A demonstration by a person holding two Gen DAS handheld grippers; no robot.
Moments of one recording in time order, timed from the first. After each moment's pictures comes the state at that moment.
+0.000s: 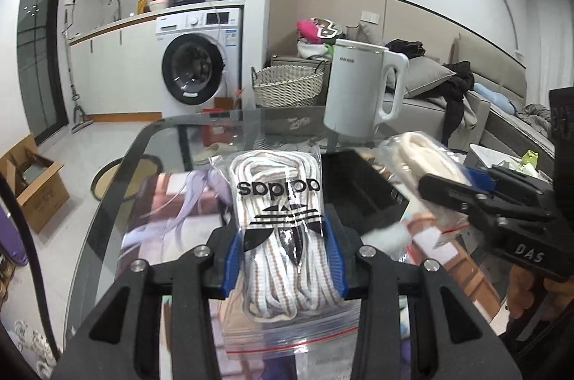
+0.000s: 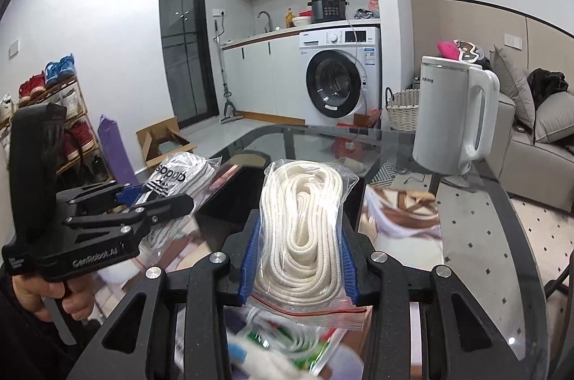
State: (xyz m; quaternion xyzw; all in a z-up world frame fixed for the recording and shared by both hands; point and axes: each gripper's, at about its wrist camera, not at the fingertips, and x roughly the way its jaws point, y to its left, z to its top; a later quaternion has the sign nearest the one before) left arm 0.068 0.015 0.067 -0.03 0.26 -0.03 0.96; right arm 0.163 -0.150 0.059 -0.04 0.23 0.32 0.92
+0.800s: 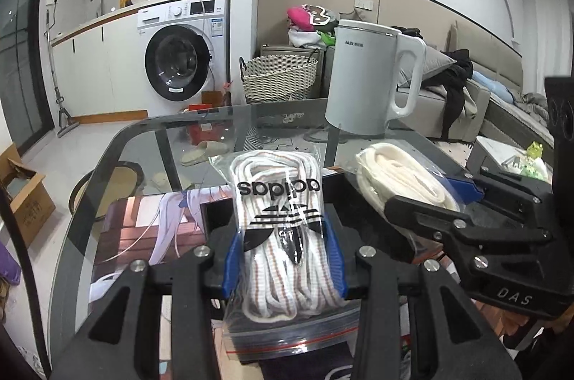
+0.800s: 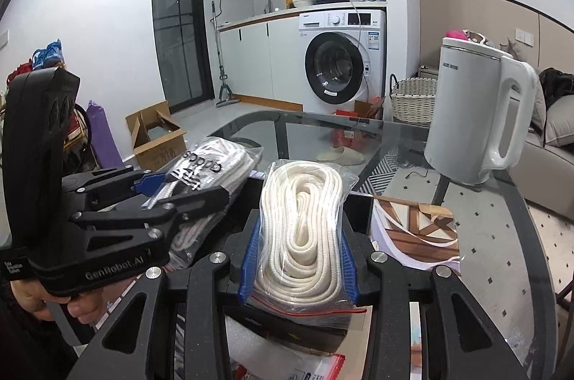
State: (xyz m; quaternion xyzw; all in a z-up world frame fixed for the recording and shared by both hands) left arm 0.153 0.015 0.046 -0.02 0.28 -0.05 0.96; right arm 0.248 -0.107 0.033 -0.07 0.26 0.31 0.91
